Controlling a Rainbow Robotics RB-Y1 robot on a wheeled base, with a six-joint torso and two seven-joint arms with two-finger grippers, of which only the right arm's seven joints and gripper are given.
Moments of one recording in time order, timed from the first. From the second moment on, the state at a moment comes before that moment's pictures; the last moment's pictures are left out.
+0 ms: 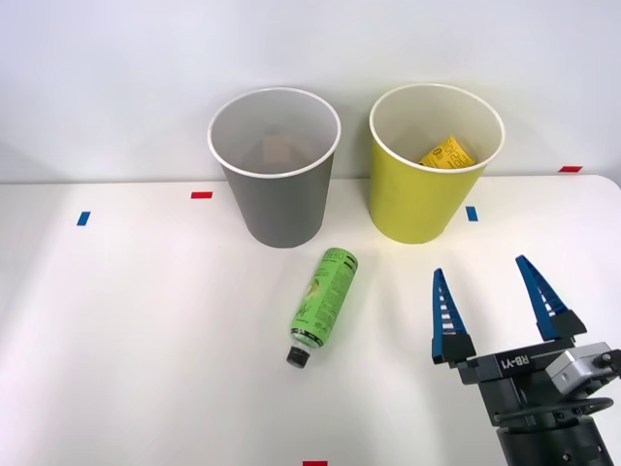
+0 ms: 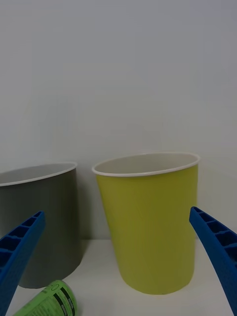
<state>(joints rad) 0.57 -0.33 0.32 -2.03 -0.22 -0.58 1.55</state>
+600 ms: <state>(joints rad) 0.75 -0.32 0.30 -2.02 -0.22 -0.55 1.55</state>
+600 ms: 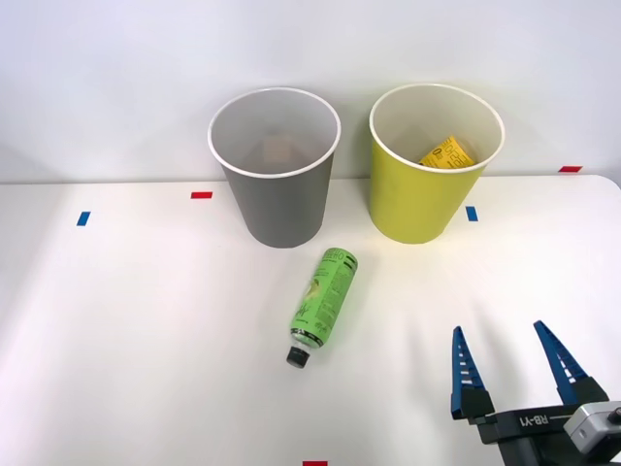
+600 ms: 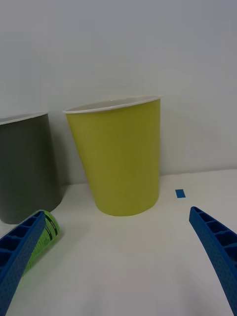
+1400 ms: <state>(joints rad) 0.78 -0.22 0.25 -1.96 0.08 -0.60 1.33</state>
